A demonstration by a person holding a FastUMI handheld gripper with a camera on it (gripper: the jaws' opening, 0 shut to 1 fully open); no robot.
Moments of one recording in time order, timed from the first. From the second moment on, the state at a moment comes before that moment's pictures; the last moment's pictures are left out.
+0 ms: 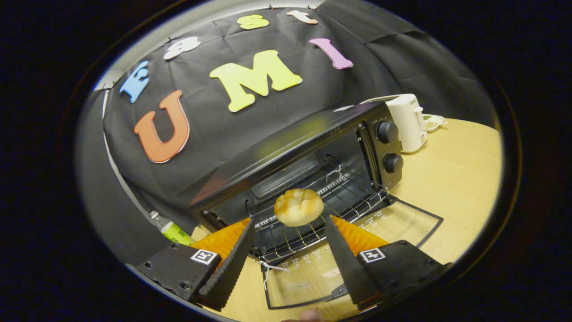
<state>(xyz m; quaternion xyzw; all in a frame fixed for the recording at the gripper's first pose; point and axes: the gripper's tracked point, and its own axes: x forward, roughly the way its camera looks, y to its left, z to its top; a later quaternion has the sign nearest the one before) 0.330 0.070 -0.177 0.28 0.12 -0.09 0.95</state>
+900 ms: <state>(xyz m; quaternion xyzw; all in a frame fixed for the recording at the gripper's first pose) 0.191 0.071 -0.171 0.06 0.19 0.05 0.98</state>
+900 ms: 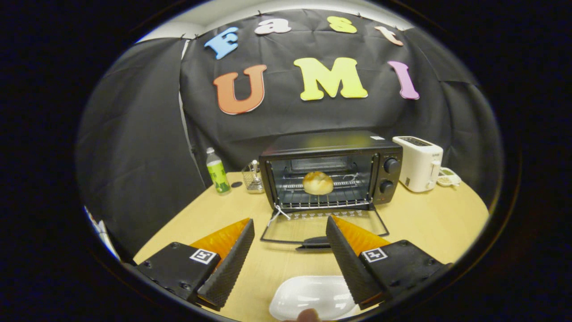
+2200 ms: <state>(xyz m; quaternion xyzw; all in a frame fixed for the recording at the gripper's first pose) 0.221 0.043 -0.282 0.04 0.35 -0.01 0.94</state>
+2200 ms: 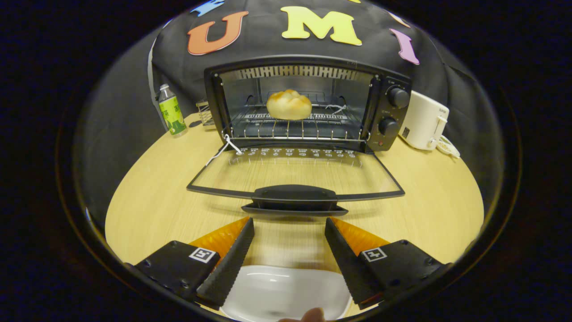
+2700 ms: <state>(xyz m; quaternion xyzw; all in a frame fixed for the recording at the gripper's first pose) 0.251 0.038 -0.210 0.01 0.27 -0.03 0.96</state>
